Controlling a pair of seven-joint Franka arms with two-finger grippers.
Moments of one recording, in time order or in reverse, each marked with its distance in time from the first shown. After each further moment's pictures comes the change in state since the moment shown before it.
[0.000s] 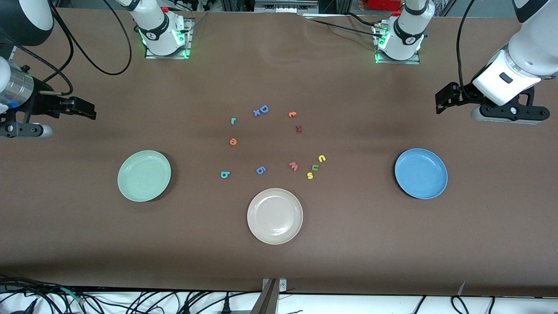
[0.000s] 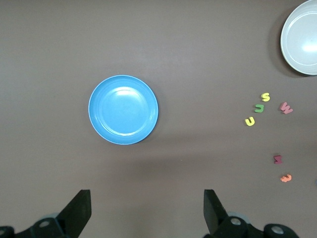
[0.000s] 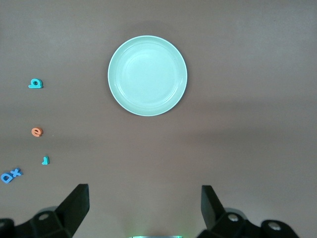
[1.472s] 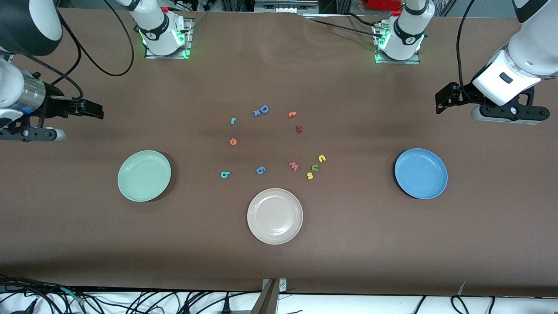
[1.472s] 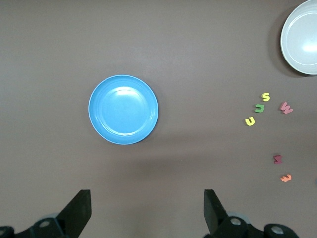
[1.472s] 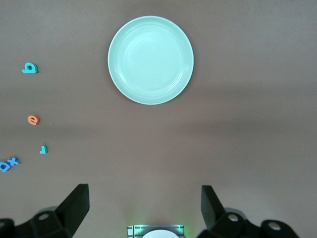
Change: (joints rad) left arm 0.000 0.000 0.000 0.000 0.000 0.000 0.000; right arm 0.013 0.037 0.004 -0.008 0.007 -0.033 0.000
